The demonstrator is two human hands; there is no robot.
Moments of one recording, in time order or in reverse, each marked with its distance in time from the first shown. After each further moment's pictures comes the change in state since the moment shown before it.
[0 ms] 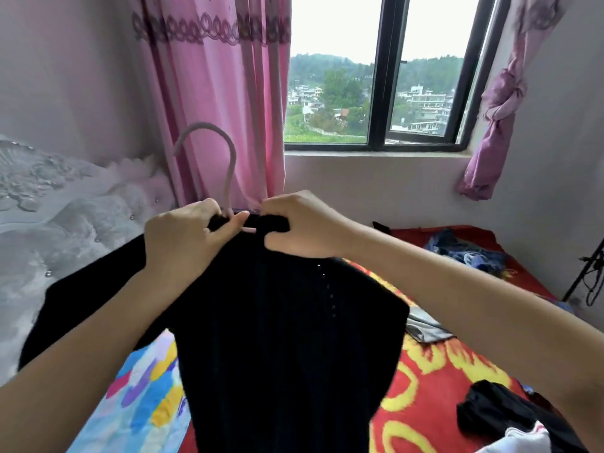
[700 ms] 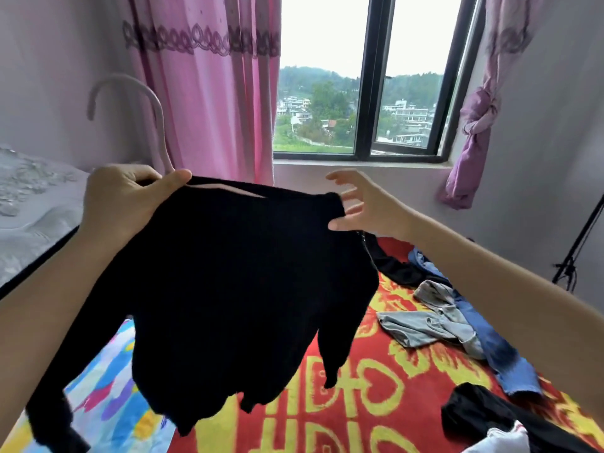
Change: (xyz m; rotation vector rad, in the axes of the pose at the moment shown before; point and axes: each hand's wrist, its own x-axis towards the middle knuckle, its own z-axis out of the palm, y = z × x) left_hand 0.036 -0.034 -0.036 -0.460 -0.060 -0.383; right_hand -0.043 0.073 -0.049 0.187 0.140 0.268
